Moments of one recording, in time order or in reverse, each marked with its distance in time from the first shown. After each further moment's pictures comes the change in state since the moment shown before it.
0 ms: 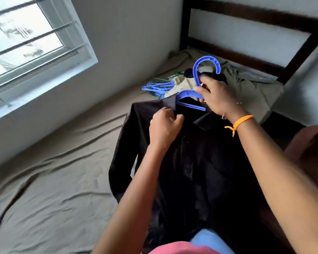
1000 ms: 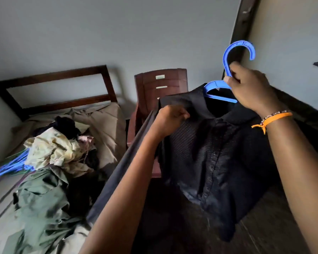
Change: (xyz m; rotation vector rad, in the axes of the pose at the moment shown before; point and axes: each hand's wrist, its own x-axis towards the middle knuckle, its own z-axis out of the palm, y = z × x) left_hand -0.378 0.258 0.071 -0.249 -0.921 1.071; right_hand -0.561 -0.033 -0.315 -0.642 0.813 0.683
